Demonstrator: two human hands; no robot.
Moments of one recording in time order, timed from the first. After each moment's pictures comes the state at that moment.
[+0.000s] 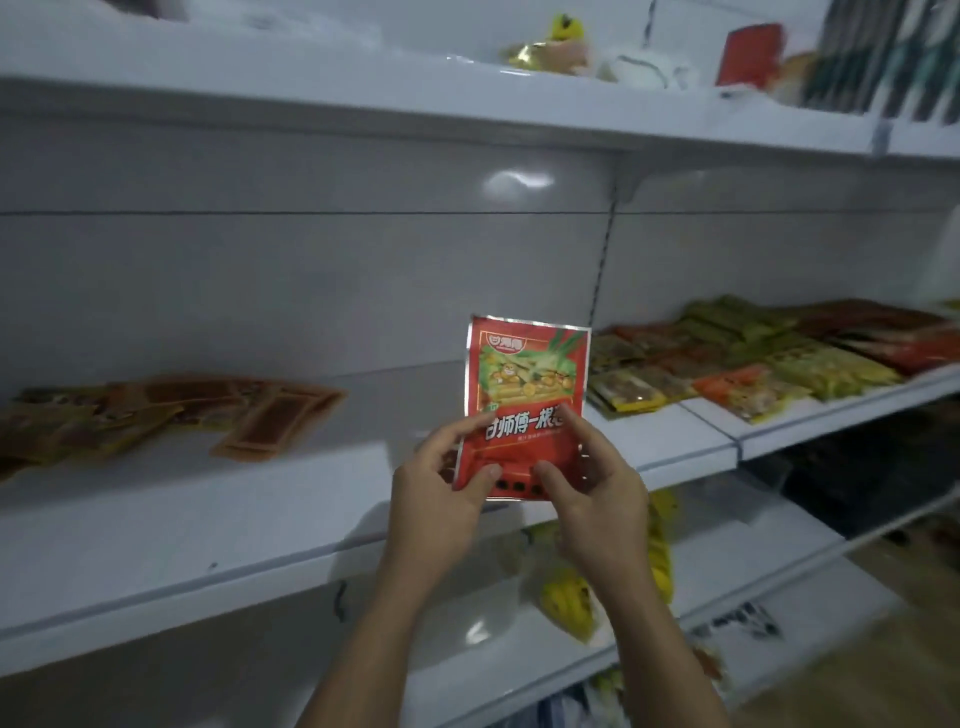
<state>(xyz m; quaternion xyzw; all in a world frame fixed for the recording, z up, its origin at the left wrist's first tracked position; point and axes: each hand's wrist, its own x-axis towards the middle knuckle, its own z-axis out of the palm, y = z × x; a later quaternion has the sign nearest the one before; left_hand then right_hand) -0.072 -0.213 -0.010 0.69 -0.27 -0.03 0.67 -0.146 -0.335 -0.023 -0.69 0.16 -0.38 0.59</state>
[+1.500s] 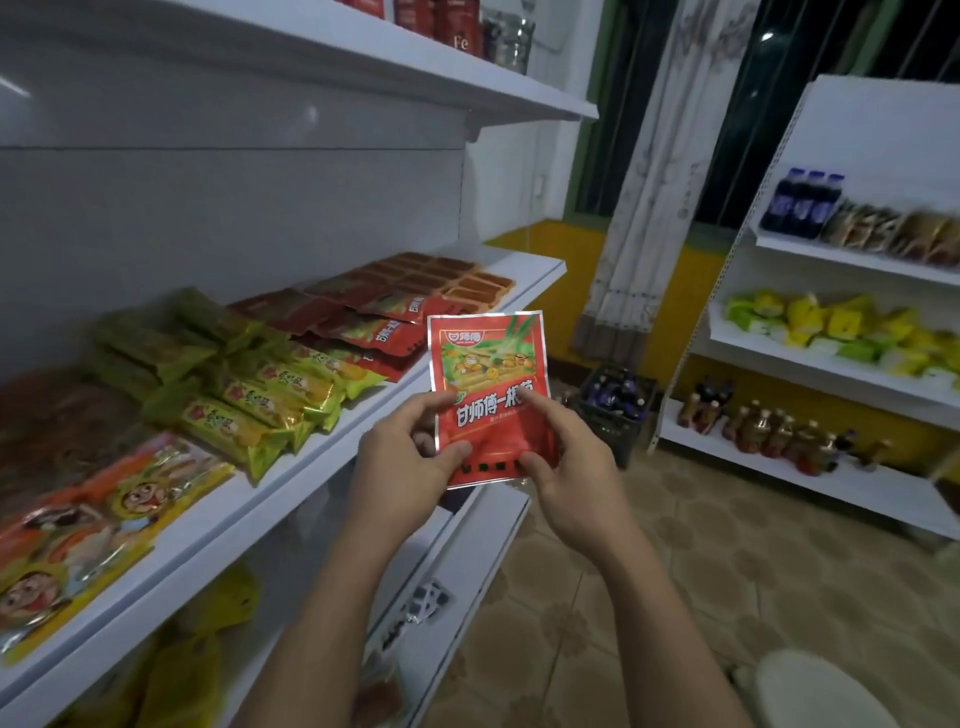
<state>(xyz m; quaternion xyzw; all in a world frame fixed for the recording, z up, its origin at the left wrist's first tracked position) -0.261 -0.861 -0.025 0.62 -0.49 -0.25 0.56 -0.428 -0.905 -0.018 -0.75 0.45 -0.38 0.32</state>
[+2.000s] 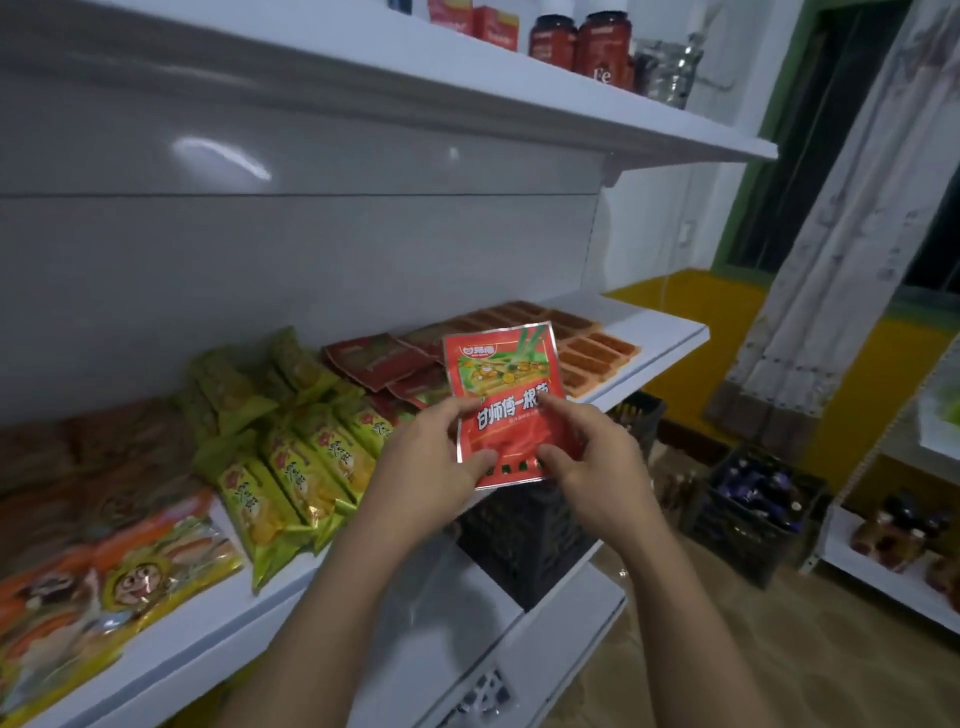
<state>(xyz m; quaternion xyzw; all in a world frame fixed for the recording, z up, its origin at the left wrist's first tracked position) -0.203 -0.963 0.007 0.76 -0.48 -0.08 0.44 -0.344 -1.065 0.000 -0.80 0.35 -0.36 0.33</state>
